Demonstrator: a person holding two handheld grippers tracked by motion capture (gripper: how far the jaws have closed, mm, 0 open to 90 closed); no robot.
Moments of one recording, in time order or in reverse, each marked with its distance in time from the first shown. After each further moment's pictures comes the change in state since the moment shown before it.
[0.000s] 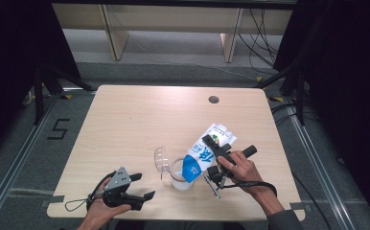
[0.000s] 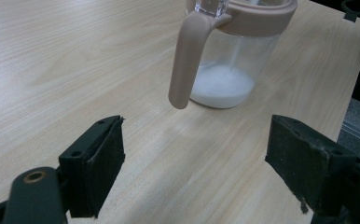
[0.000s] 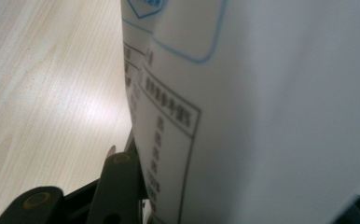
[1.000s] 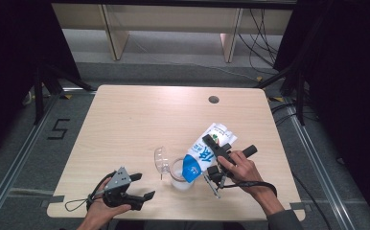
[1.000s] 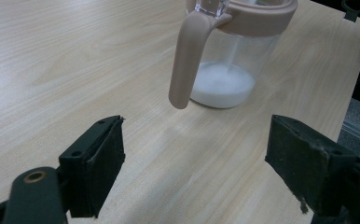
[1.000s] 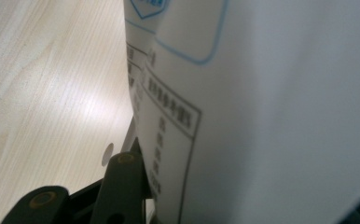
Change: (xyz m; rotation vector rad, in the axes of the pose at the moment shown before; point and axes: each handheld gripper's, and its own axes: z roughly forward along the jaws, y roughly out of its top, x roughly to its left) left arm 0.000 0.000 0.000 -0.001 0.000 -0.003; right arm 0.003 0.001 0.001 0.000 0.005 0.055
